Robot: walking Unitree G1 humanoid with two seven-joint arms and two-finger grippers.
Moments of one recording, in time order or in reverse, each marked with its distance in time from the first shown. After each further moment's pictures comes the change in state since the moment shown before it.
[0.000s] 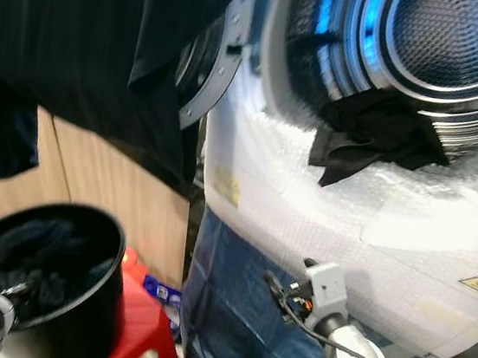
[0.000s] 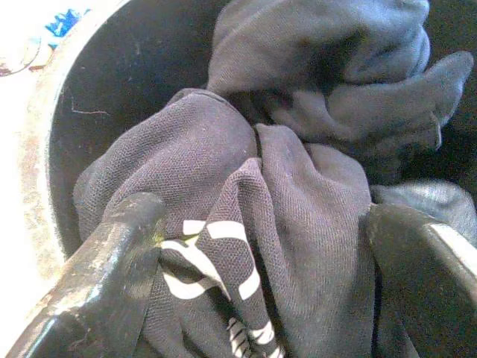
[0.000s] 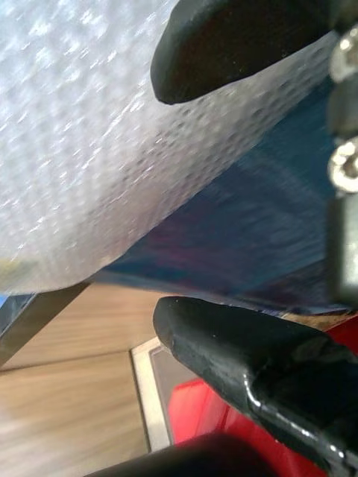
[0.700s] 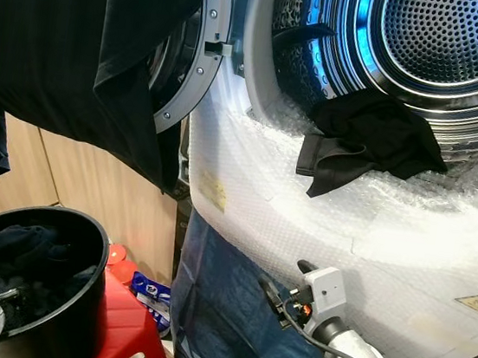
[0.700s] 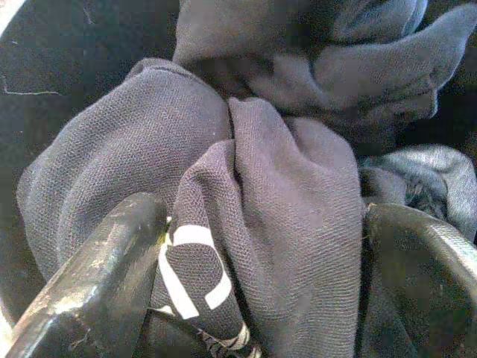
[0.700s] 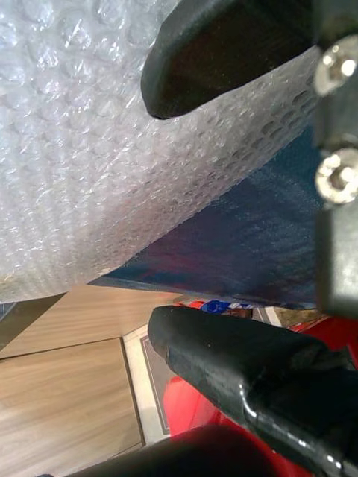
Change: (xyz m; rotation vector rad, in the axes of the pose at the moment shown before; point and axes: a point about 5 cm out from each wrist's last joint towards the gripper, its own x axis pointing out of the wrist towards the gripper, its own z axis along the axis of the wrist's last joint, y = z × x) left arm -0.004 0.007 -0.002 0.081 0.067 -0.009; right arm -0.004 0.005 0.006 0.017 -0.044 0.068
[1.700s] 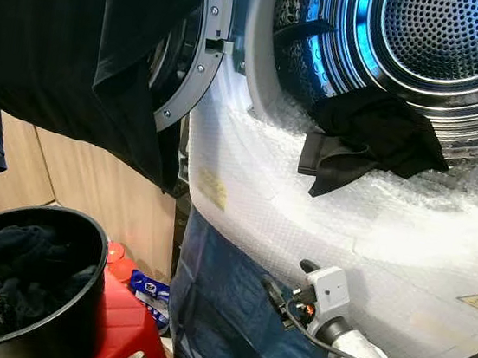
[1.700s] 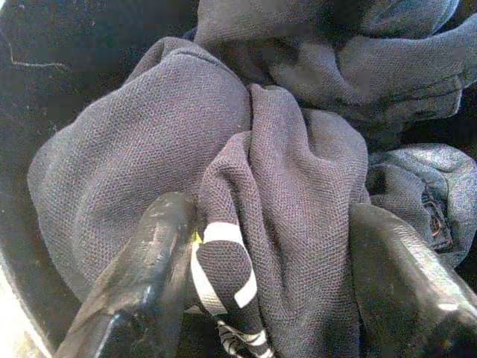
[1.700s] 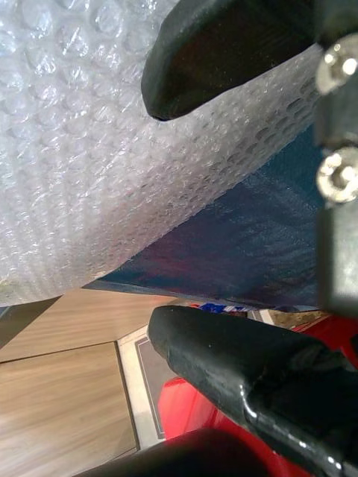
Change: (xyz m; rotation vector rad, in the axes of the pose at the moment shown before) left arm -0.002 0.011 0.004 -0.072 0.029 0.008; right arm -0.003 -0.002 0.003 -0.007 0.008 -0.002
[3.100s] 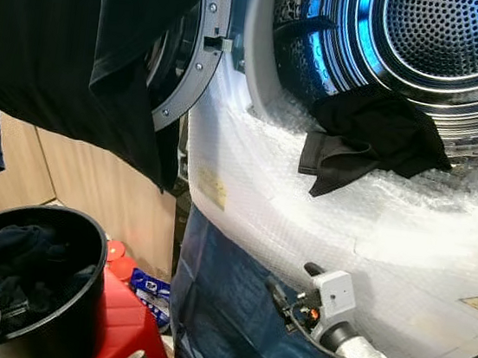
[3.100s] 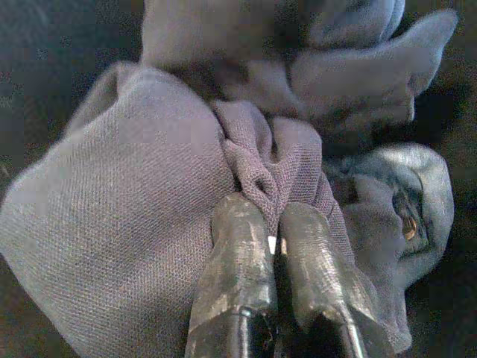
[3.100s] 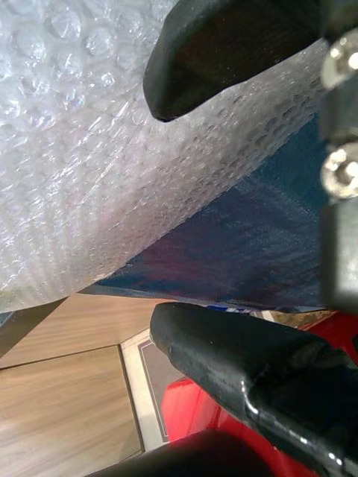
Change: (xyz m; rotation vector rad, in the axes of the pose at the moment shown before) left arm 0.005 -0.012 0.008 0.056 -0.036 -0.058; right arm -0.007 -0.001 0.003 0.001 -0.013 -0.031
